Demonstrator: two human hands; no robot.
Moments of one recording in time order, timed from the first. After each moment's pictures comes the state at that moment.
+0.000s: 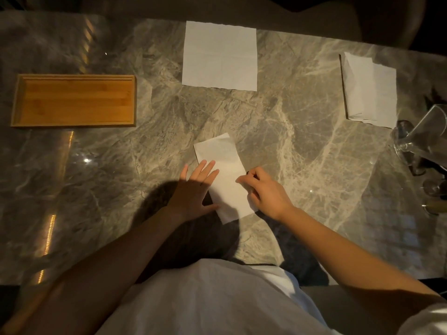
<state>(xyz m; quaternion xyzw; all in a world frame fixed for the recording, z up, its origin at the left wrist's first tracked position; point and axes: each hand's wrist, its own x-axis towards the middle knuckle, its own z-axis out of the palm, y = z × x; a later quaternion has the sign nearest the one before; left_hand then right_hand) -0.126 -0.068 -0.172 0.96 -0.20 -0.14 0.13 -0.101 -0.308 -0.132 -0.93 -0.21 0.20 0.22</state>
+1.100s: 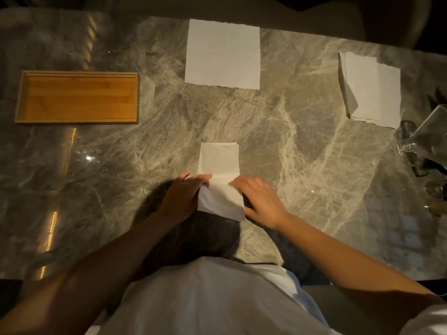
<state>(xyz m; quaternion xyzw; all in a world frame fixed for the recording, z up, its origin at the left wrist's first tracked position) -0.142 -0.052 -0.151 0.93 -0.14 -0.09 0.33 -0.119 -0.296 -0.129 -0.91 -0.28 0.22 0.20</state>
